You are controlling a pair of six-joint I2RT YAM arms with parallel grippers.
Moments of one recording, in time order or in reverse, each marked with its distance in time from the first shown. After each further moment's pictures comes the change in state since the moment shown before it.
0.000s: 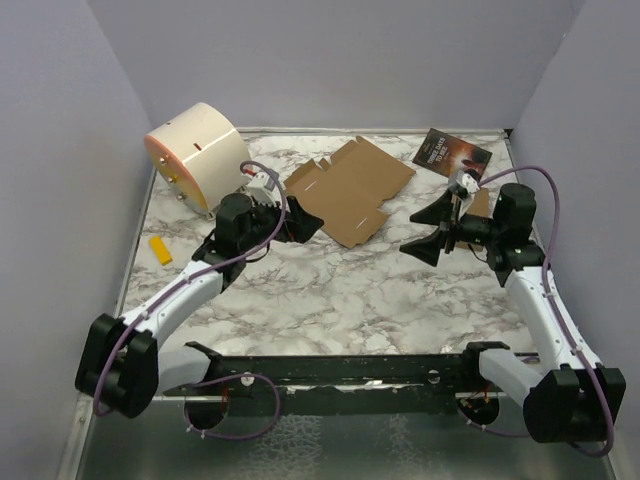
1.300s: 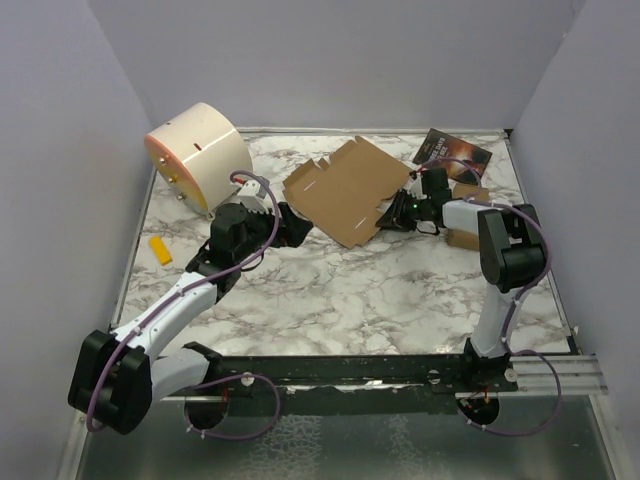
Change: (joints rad) left arm 0.001 -0.040 -0.061 -0.018 -0.129 0.033; right arm 0.168 0.937 0.307 0.134 0.678 0.676
